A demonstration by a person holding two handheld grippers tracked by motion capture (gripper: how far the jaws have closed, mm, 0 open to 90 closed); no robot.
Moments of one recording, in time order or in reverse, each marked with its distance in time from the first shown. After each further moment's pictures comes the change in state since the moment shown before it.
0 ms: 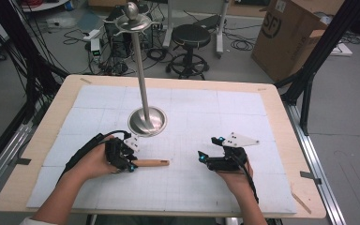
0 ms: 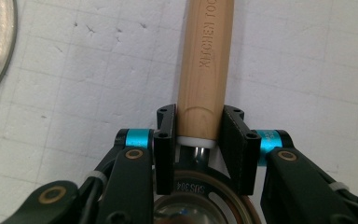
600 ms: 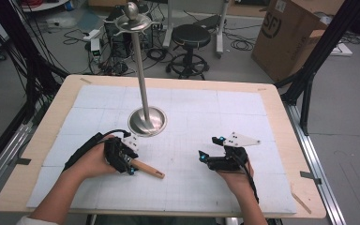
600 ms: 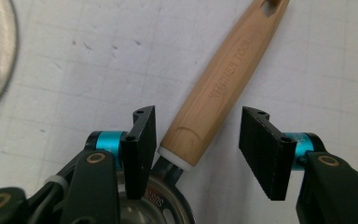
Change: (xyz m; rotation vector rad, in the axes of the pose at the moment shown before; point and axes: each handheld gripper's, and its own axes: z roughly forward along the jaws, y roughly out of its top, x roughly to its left) left arm 0.001 -0.001 0.002 -0.011 -0.012 0.036; right arm -0.002 0.000 -0.002 -0.007 0.001 0.005
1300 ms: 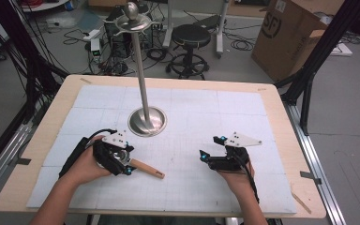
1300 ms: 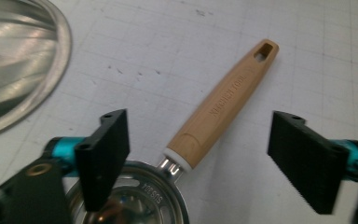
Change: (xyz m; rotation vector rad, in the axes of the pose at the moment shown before) left arm -0.007 -0.022 -0.020 -0.254 0.042 -0.080; right arm 0.000 0.000 -0.002 -0.012 -0.007 0.004
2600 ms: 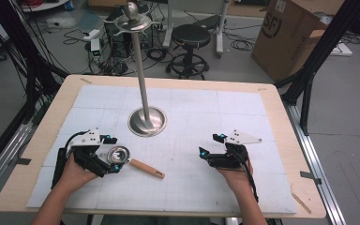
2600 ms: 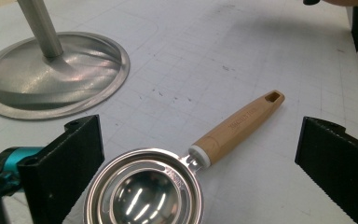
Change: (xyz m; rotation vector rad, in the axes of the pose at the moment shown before) left arm -0.005 -0.050 -0.029 -0.388 0.113 -0.166; right arm -0.005 0.003 0.005 -0.027 -0.002 0.017
